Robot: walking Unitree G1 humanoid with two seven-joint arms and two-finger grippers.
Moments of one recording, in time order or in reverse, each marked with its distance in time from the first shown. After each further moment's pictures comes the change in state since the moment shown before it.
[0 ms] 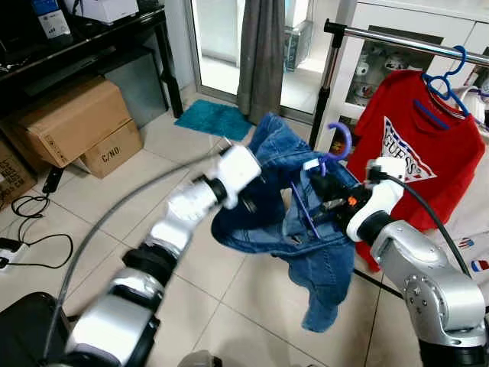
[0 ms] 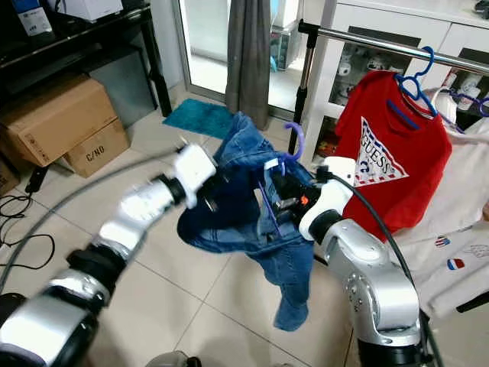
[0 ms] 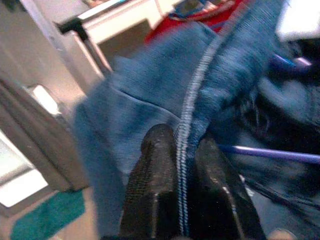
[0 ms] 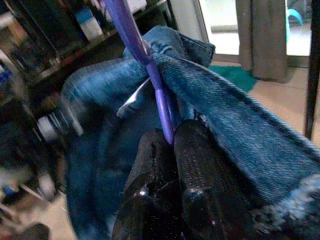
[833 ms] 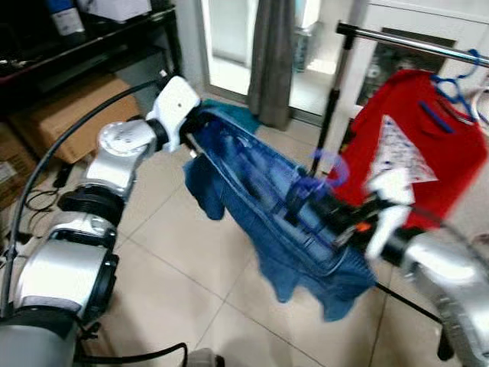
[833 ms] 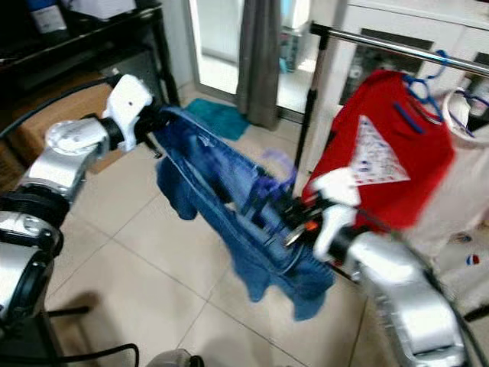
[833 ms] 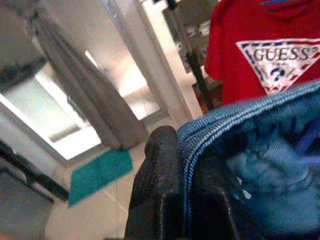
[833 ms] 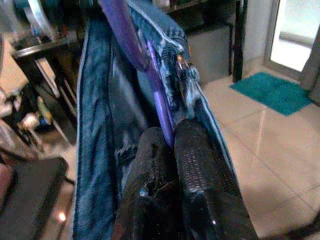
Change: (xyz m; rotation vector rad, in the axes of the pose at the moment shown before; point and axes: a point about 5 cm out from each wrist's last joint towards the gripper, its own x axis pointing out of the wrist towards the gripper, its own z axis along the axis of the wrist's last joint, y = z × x) left arm -0.040 0.107 0.019 0.007 0.167 0.097; right arm -0.033 -0.004 0.005 -0.210 -0.009 0.255
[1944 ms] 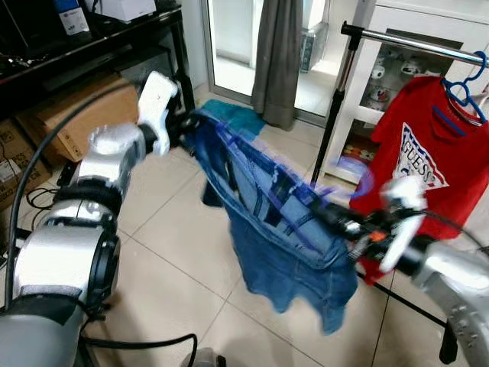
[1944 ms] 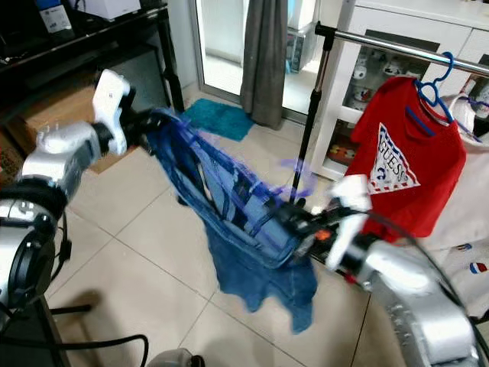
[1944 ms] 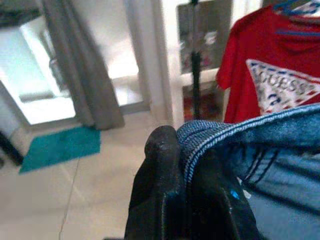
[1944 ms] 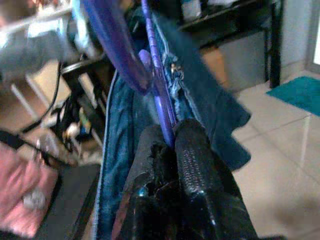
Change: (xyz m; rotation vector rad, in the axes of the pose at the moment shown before) left arm -0.010 0.008 -0.023 -0.311 0.018 0.027; right arm -0.017 0.001 -0.005 0.098 -0.085 0.097
